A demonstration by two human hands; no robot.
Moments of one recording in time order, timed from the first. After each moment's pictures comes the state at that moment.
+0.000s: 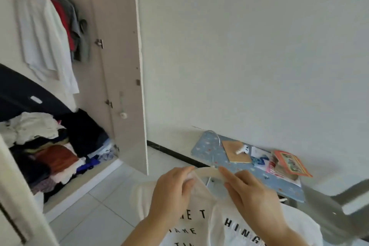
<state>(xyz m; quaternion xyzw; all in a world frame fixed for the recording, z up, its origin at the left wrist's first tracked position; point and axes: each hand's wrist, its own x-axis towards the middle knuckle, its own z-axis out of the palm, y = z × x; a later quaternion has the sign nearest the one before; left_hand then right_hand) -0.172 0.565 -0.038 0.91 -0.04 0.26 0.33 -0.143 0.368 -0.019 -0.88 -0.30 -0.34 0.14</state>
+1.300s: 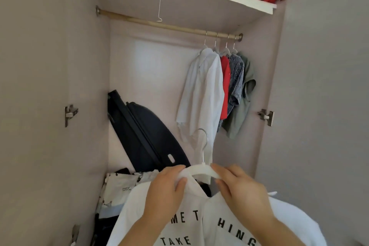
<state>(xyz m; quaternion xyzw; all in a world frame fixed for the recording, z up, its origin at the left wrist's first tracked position) 0.181 1.239 0.046 0.81 0.38 0.43 0.14 0.336 1.136 0.077 -0.65 -0.64 -0.33 0.26</state>
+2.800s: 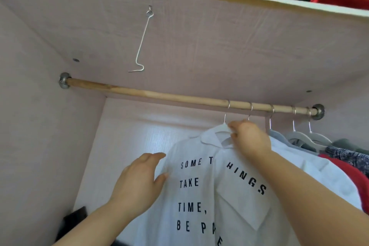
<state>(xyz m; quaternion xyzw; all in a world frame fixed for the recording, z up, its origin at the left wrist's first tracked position) 0.291 1.710 0.321 0.74 0.39 0.52 -0.15 0.541 1.685 0.436 -0.66 -0.56 -0.38 0.33</state>
